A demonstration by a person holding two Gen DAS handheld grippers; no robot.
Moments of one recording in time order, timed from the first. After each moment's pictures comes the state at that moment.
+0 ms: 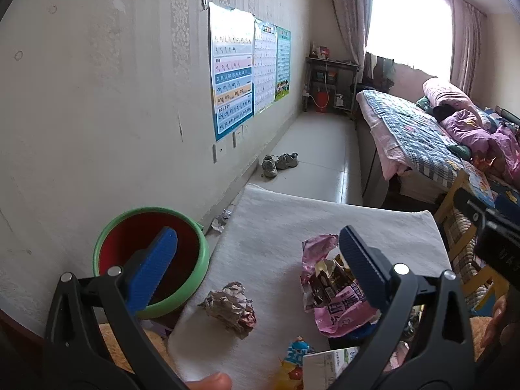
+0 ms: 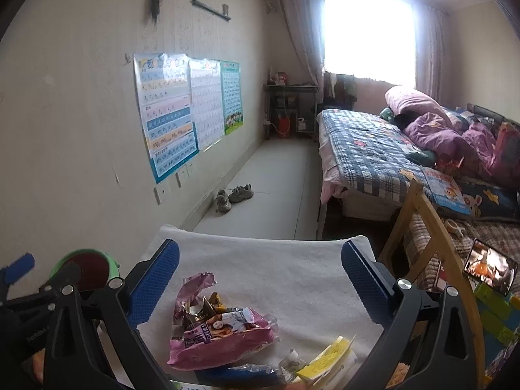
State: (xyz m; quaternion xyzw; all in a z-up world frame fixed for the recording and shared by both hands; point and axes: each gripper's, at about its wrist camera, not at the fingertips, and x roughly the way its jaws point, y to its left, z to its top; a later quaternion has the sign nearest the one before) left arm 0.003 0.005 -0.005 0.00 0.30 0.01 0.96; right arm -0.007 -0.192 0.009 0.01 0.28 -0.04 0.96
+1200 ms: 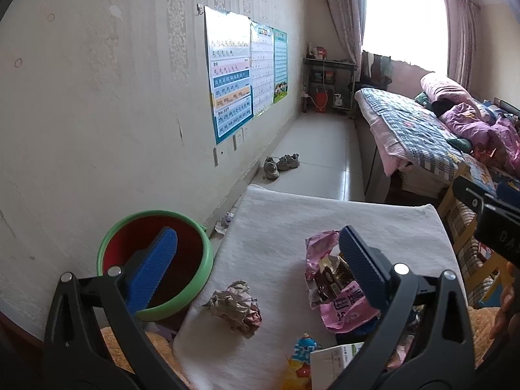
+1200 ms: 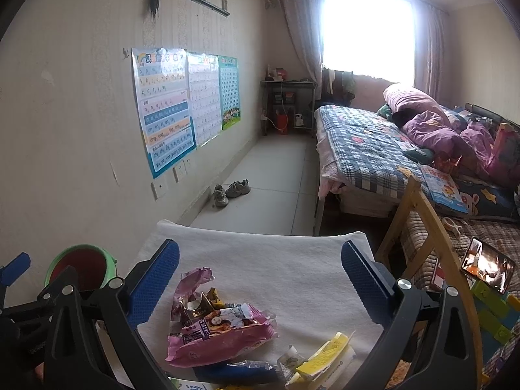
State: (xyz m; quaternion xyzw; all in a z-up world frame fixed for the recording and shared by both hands) left arm -0.001 0.001 -0.010 0.01 0.29 0.00 0.96; right arm -0.008 -0.189 0.013 0.02 0.28 -0.05 0.96
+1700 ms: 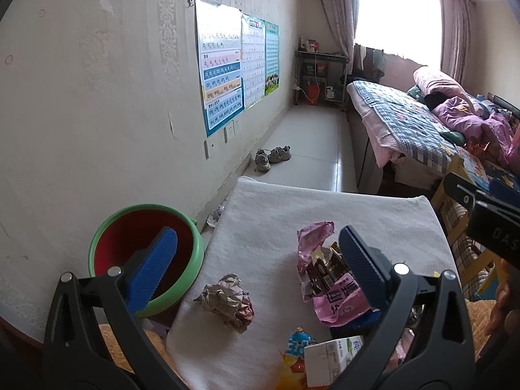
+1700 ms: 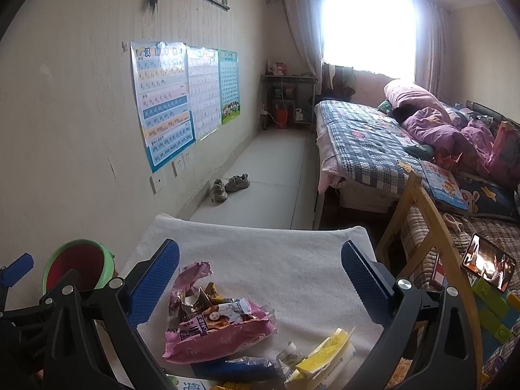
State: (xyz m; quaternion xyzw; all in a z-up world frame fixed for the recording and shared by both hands) left arm -0.001 -0.001 -0.018 0.02 0.31 -0.01 0.95; right arm -0.004 -0.190 0.004 0.02 0.29 -0.05 0.95
